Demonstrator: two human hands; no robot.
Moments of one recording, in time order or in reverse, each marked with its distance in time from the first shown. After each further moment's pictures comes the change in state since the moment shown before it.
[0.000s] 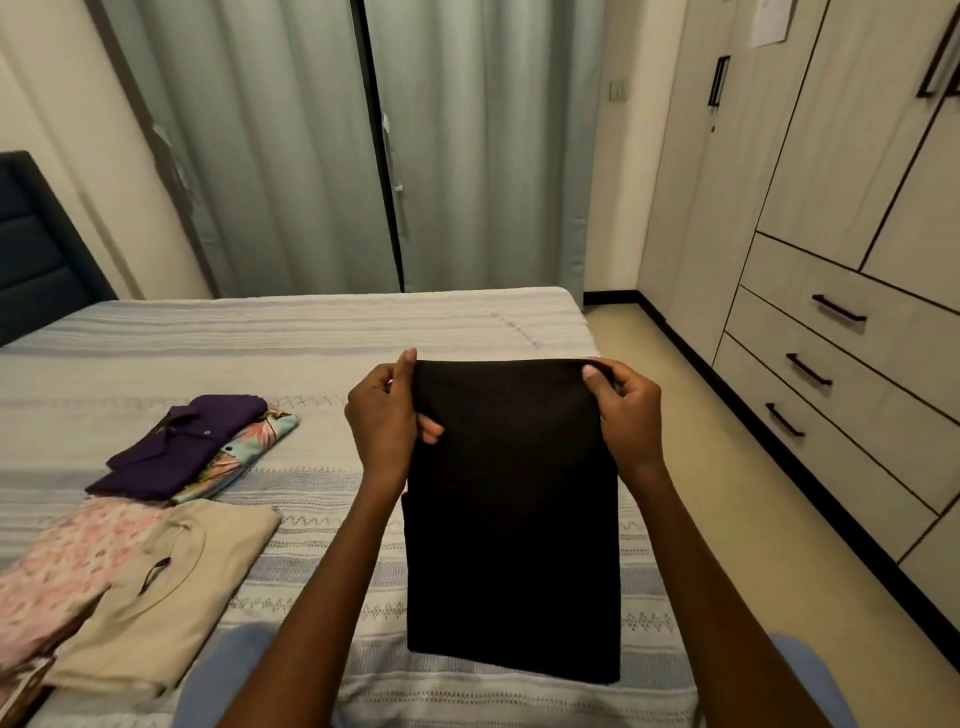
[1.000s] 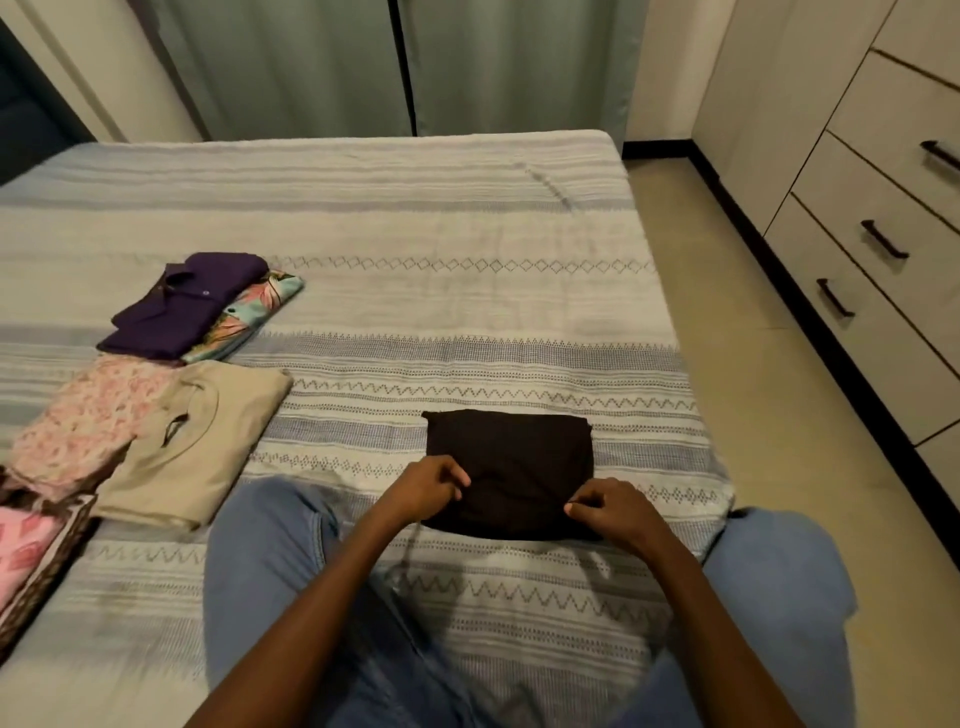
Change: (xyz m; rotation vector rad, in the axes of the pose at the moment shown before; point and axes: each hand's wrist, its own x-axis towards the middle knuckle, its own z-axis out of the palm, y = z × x) left_hand -0.109 -0.200 -0.062 0.730 -0.902 -0.492; right_hand -0.172 0.152 -0.042 -0.654 -0.887 0.447
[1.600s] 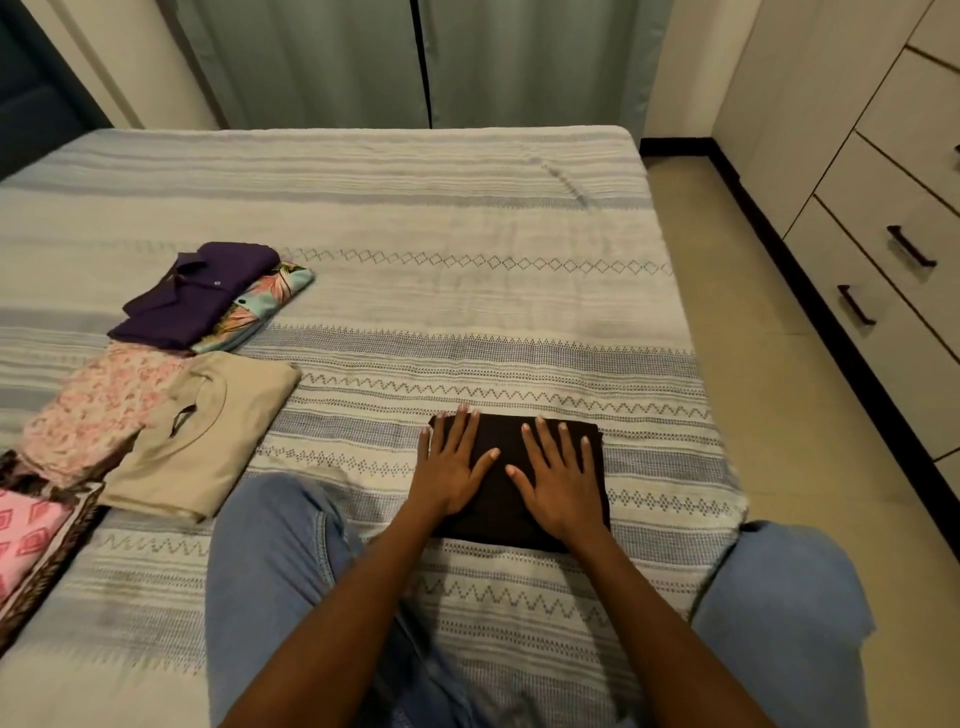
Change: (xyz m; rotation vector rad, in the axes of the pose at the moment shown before) left_hand 0.062 -0.020 0.040 0.497 0.268 0.126; right_hand 0.072 -0.022 0.075 -0.537 0.258 -0.124
